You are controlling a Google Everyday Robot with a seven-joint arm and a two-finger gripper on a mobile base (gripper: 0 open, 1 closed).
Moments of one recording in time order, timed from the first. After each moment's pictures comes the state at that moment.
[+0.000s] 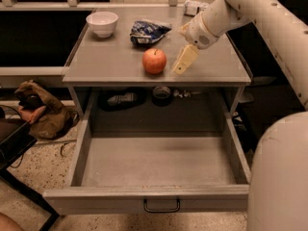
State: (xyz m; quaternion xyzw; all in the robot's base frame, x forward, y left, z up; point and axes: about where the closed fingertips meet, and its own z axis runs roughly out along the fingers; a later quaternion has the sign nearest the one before) arm 0.721 -0.079 0.878 -0.63 0.69 0.12 0.33
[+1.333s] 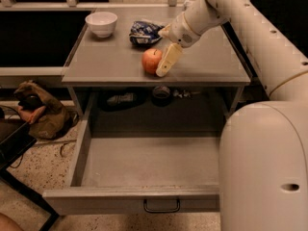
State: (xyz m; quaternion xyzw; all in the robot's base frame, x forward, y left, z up) arm 0.735 -0.028 0.869 -0.66 0.66 0.17 0.32
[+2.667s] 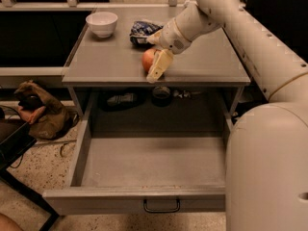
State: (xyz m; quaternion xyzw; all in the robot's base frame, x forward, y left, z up) arm 0.710 0.007 0.863 -0.67 0.63 0.21 0.32
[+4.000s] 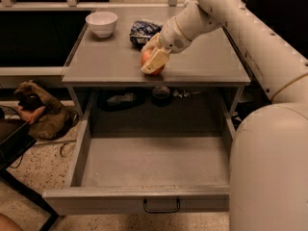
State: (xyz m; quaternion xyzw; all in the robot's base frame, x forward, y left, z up) arm 0.705 0.009 0.868 -0.67 0.63 0.21 0.33
